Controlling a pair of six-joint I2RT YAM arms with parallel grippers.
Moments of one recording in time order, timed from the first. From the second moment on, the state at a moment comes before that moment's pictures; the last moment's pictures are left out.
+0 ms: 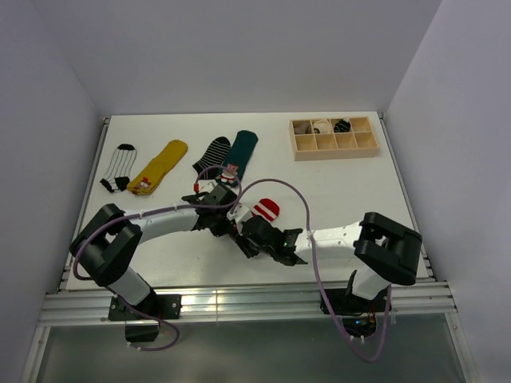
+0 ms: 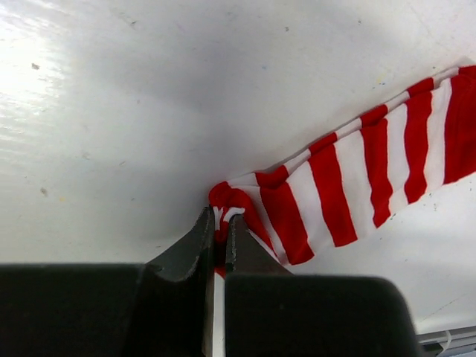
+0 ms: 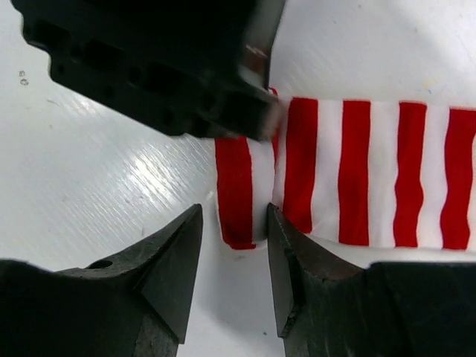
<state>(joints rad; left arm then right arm) -0.77 1.60 0.86 -0.38 -0.14 -1.21 1.12 1.54 0.64 0.20 0.21 0.19</state>
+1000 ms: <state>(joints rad) -0.74 1.36 0.65 -0.30 -0.18 -1.35 0.74 1.74 0.78 0.19 -0.51 0.29</state>
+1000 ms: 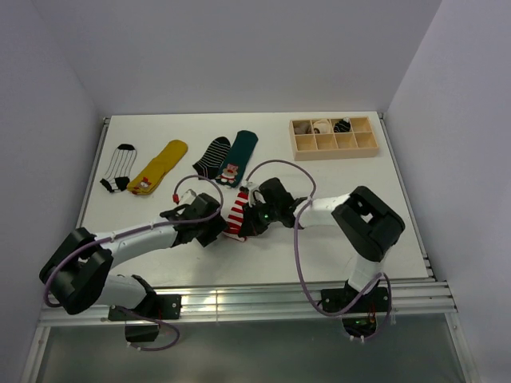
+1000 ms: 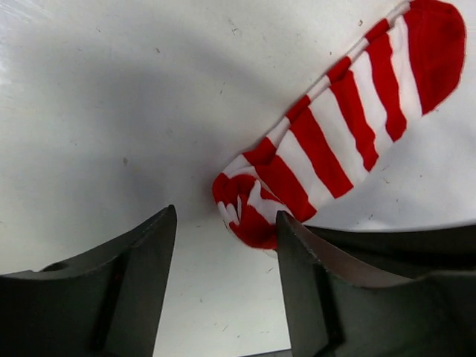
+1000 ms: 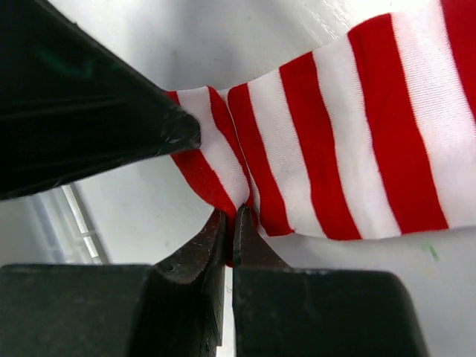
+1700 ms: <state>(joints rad) -0.74 1.14 0.38 0.05 -0.20 -1.29 0.56 1.96 0.86 0.15 -0.96 0.62</state>
